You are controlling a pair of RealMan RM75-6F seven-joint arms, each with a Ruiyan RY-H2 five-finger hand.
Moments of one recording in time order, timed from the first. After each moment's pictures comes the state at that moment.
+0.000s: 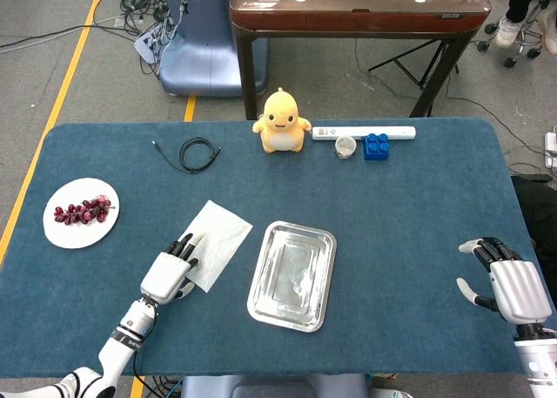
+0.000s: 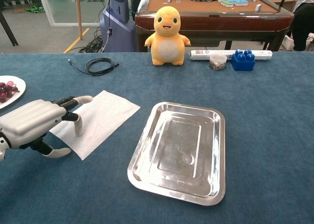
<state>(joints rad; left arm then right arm) -0.47 -1.72 -0.01 -1.16 1.54 1.21 0.23 0.09 -1.07 0.04 -1.67 -1.52 1.44 -0.02</state>
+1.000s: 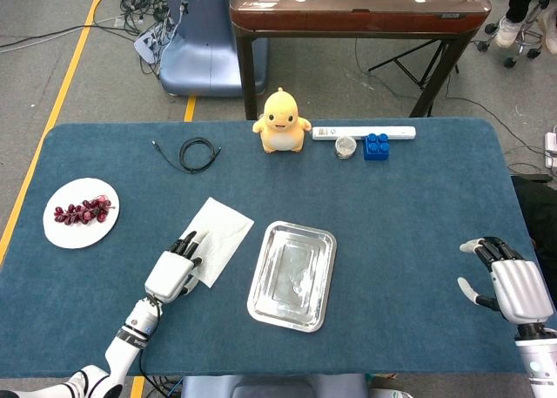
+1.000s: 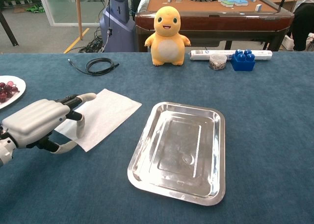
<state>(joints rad) -0.47 -1.78 -0.01 -1.07 1.56 1.24 0.16 0.09 -1.07 0.04 -1.67 -1.52 1.44 -0.01</state>
